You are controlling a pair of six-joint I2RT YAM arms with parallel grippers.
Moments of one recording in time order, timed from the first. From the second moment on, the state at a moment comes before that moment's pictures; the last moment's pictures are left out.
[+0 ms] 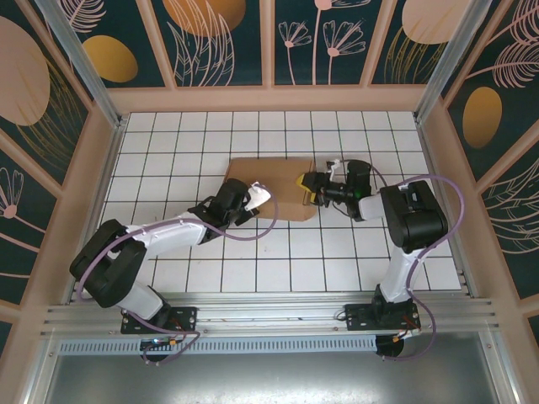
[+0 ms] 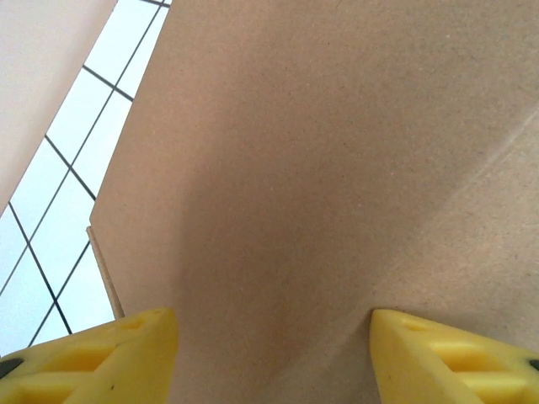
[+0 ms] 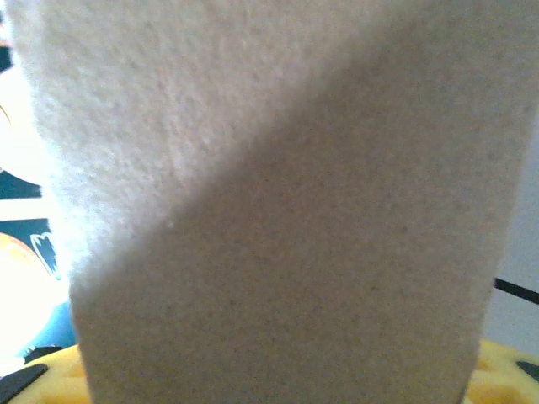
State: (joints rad) left arm -0.72 1.54 0.78 0.09 -0.24 0.51; right arm 0.22 1.88 0.71 0.78 -1.00 1.15
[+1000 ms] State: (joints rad) left arm -0.72 1.62 0.80 0.14 -0.14 0.52; right arm 0.22 1.86 0.70 0.76 -0.97 1.15
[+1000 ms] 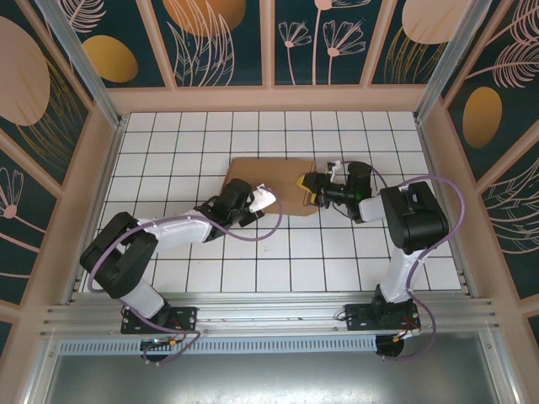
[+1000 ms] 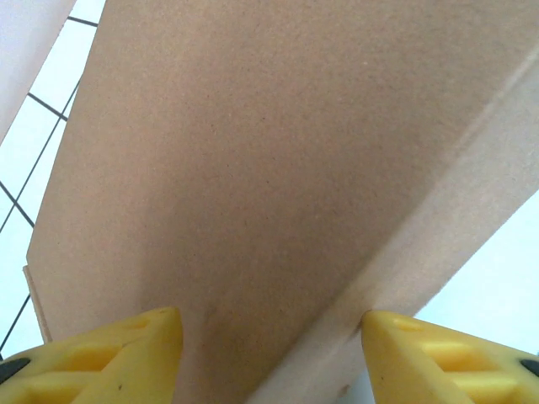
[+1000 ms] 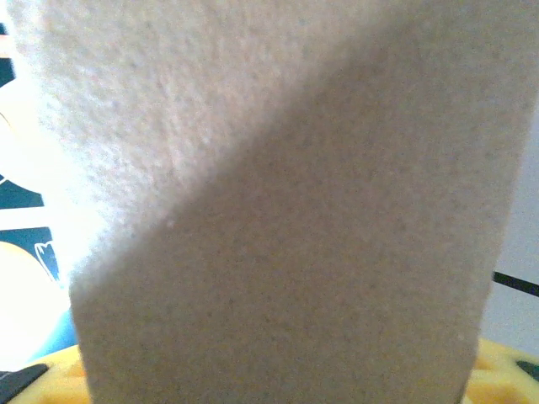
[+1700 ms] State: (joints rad) left arm -0.75 1.57 0.63 0.49 -0.23 0.62; right arm 0.23 1.85 0.57 1.05 -0.91 1.47
